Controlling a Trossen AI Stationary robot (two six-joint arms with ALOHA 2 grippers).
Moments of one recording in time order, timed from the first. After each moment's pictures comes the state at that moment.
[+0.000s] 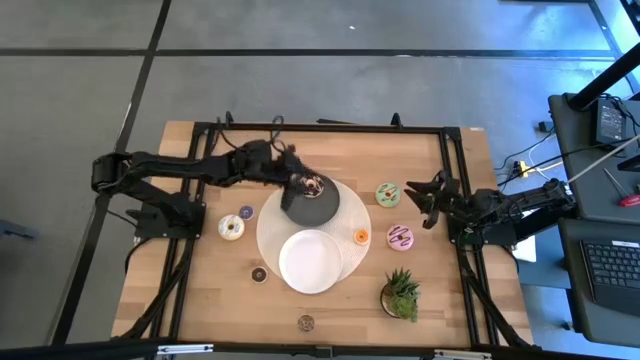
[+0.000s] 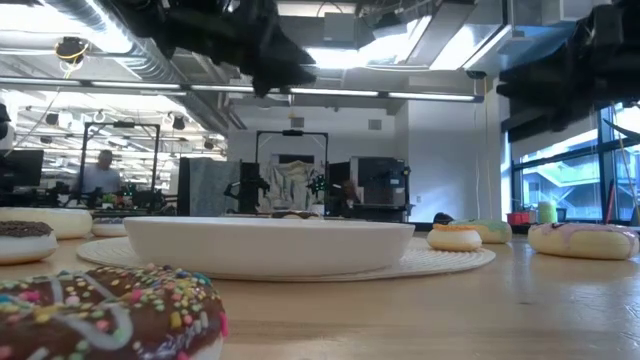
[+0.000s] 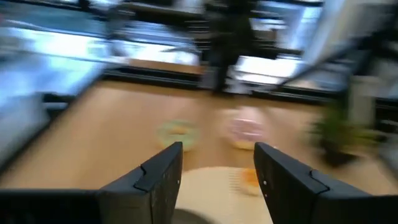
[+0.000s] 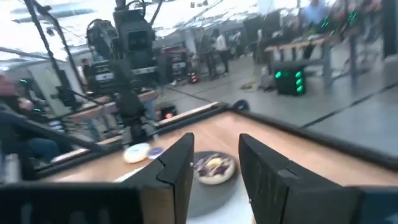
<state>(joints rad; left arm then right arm) 0.24 1.32 0.78 0.29 0.24 -0.06 0.26 0.08 0.01 0.20 0.63 0.20</state>
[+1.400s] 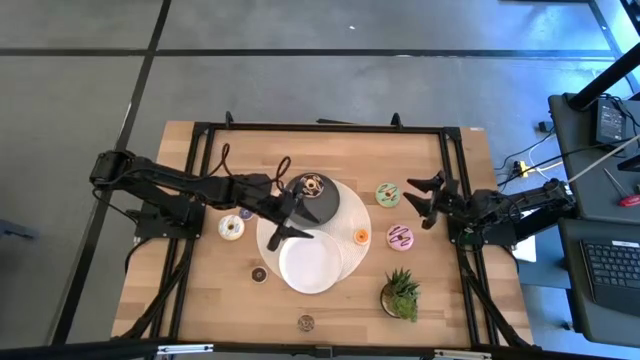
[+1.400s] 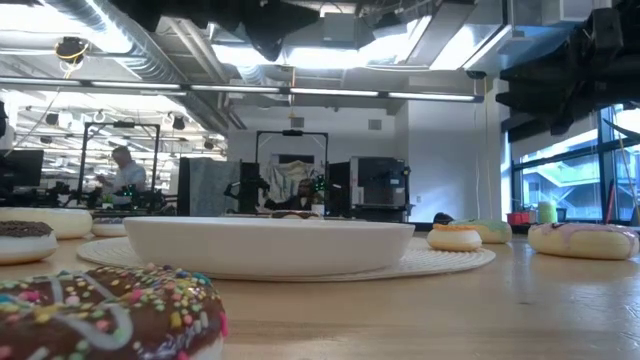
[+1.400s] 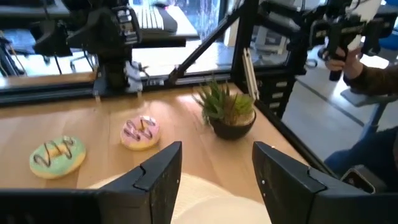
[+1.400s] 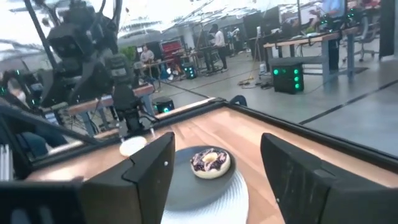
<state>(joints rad) -0.05 1.32 0.78 0.29 0.25 0.01 0.26 0.08 0.01 0.17 0.64 0.17</state>
